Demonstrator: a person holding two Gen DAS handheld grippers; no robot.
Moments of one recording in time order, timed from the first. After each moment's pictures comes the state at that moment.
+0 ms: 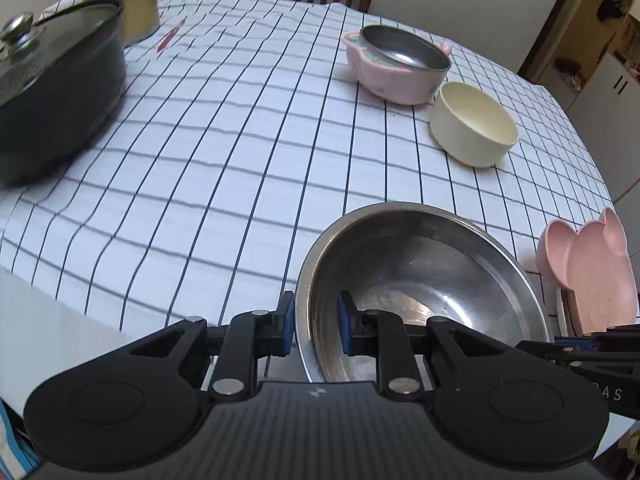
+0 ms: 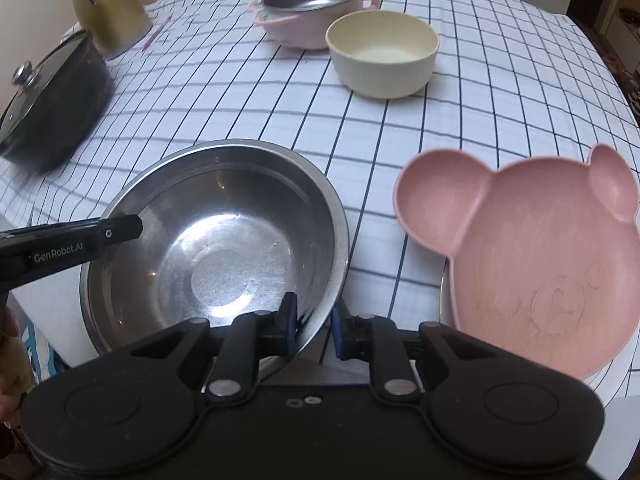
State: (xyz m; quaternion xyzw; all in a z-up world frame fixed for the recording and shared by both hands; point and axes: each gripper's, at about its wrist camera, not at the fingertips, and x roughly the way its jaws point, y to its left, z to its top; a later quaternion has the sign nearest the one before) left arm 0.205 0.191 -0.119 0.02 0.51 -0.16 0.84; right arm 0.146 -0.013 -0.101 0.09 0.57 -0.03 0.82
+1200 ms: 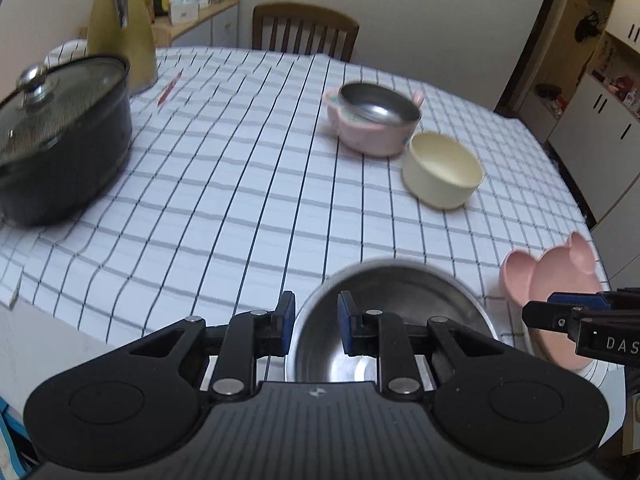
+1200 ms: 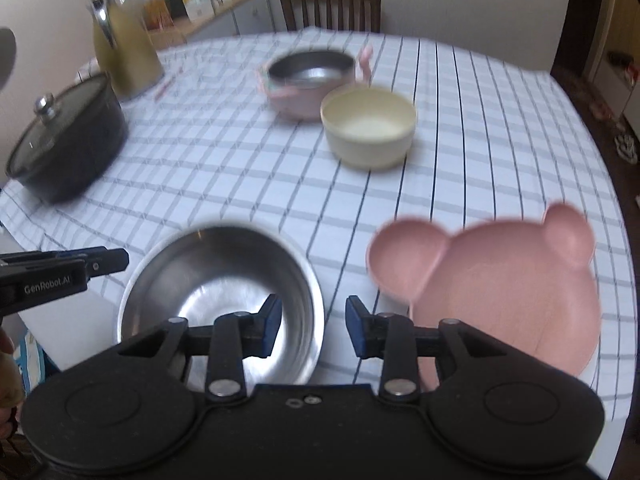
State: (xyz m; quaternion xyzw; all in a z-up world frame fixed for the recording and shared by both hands) left arm 0.189 0.193 -0.067 0.02 0.45 -0.18 0.88; right arm 0.131 -0.018 -0.052 0.06 0.48 -0.04 0.87
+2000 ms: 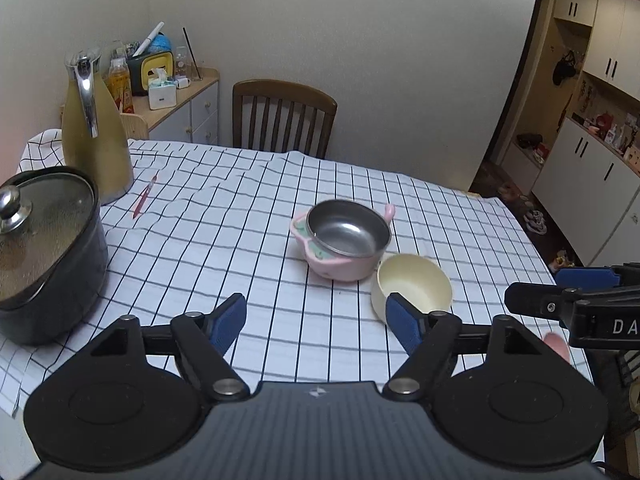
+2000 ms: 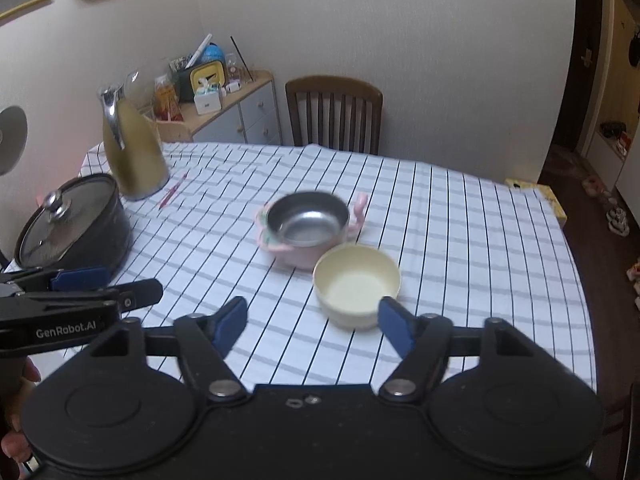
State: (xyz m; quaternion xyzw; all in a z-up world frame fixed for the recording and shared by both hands) left arm 0.249 0.152 0.002 0.00 0.36 -0.20 0.91; right arm 0.194 -0.035 0.035 0.02 0.38 -0.04 0.92
